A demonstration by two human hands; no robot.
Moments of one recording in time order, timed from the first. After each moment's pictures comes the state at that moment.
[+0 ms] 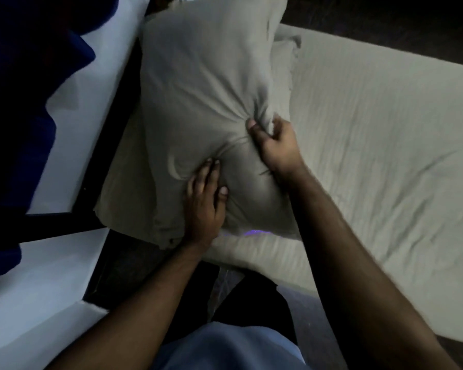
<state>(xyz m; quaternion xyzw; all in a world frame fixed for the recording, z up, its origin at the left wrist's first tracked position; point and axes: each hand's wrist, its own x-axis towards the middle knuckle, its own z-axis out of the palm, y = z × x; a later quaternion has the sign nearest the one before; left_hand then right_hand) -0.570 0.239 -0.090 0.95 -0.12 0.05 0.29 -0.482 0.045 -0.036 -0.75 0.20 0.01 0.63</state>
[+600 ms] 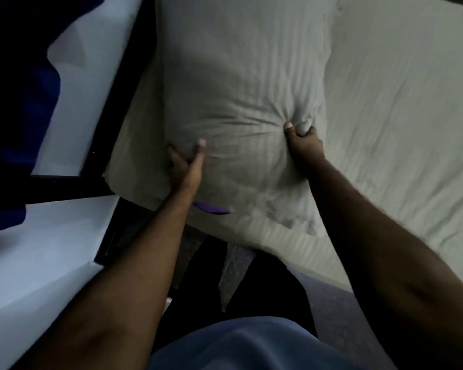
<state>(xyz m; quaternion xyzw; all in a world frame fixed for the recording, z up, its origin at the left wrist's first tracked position) -0.532 0.294 -0.135 0.80 0.37 -0.14 0.45 -0.504 0.027 -0.162 -0.77 0.40 0.20 0.46</state>
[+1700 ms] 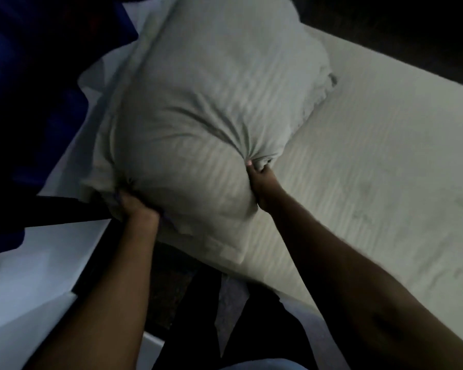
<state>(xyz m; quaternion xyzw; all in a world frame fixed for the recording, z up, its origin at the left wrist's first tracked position) -0.511 0.414 -0.132 0.36 0.50 0.04 0.79 -0.496 0.148 -0.155 -0.65 0.34 0.18 0.65</state>
